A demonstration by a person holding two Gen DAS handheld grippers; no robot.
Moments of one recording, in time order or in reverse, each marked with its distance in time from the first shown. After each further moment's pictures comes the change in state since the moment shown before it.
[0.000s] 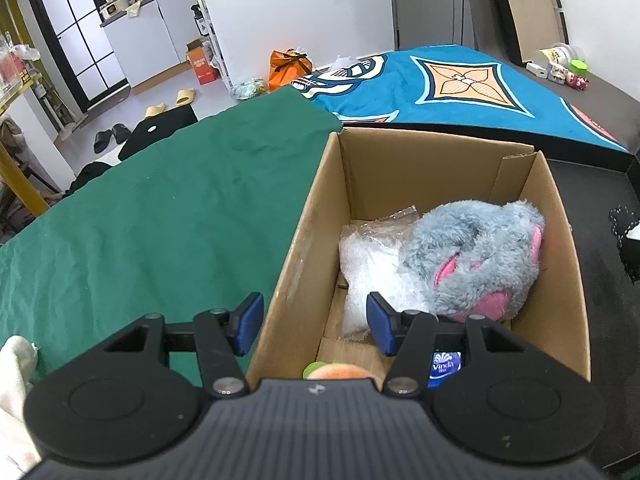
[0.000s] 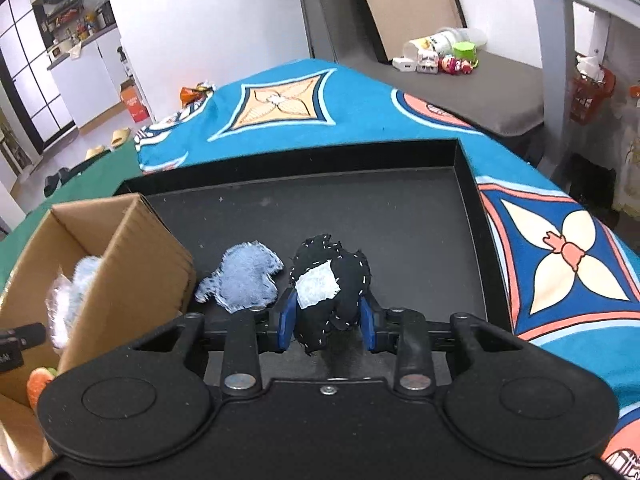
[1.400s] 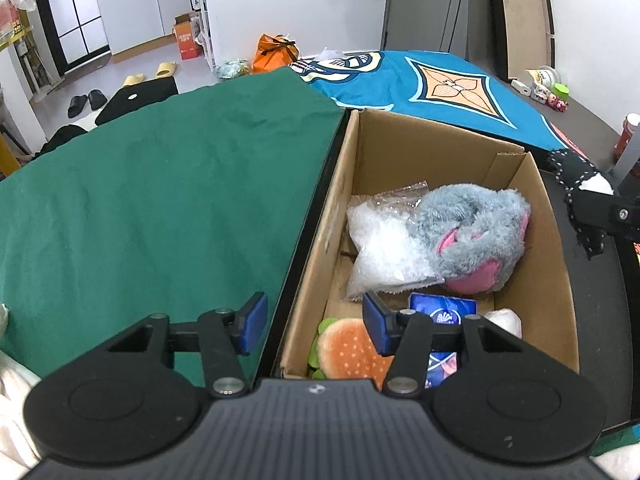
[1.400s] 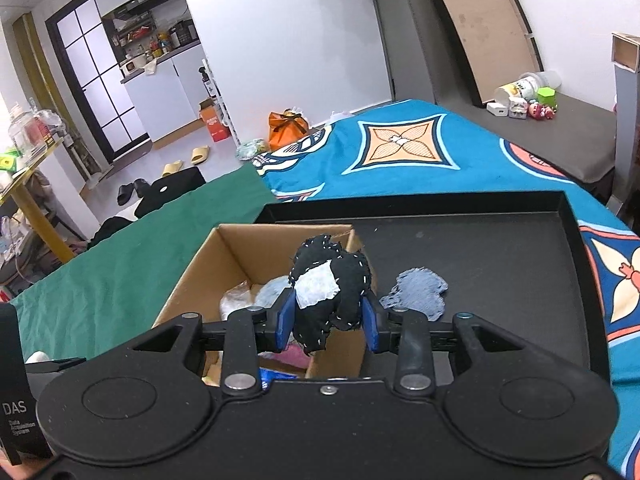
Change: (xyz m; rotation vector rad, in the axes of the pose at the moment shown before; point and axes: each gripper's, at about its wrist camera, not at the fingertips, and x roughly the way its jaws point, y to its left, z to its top) left arm -0.007 0.043 -0.020 -0.091 0.029 -0.151; right arm -0.060 0.097 0.002 -0.055 -0.076 0.198
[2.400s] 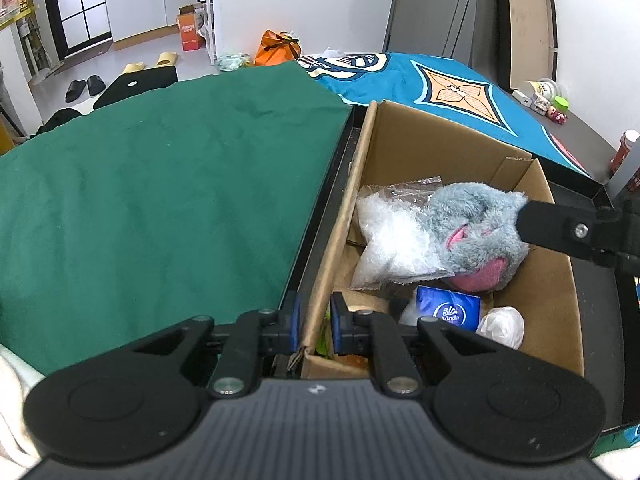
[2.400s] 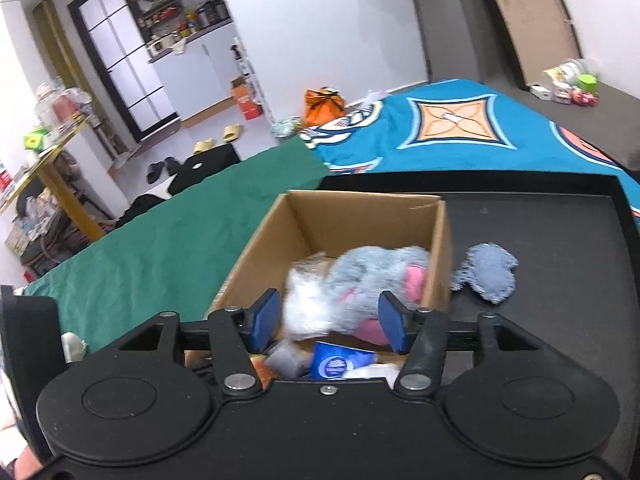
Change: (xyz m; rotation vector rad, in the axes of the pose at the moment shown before) left arm 0.002 0.015 -0.009 -0.050 -0.003 -0.030; right arm 0.006 0.043 -0.009 -0.011 0.060 0.069
